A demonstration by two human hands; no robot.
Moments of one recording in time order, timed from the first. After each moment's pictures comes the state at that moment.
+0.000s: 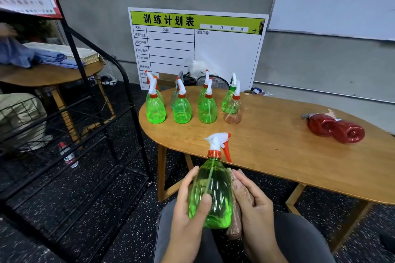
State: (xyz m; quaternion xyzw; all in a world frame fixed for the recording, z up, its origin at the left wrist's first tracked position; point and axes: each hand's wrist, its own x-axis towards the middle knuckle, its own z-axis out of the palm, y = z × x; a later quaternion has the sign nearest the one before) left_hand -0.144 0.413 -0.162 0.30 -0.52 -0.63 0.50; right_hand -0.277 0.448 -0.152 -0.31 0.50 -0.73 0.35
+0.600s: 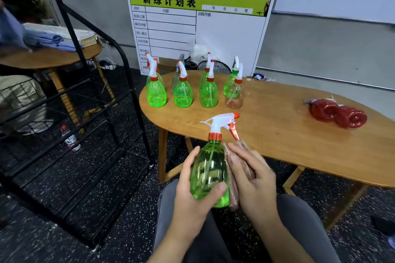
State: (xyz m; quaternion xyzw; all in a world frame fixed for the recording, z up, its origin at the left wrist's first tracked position) left_hand -0.144 0.412 -0.162 0.31 -0.55 -0.60 0.50; right_hand -0.284 0.442 -0.136 -0.50 0.55 -0.65 0.17
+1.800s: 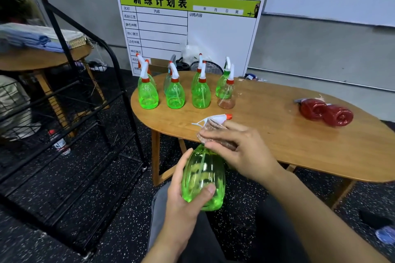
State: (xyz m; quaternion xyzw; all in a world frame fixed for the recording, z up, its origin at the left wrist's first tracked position) left_hand -0.142 0.415 -0.161 0.30 -0.52 -0.63 0.50; right_hand -0.333 0.390 -0.090 -0.75 0.54 -0.39 0.01
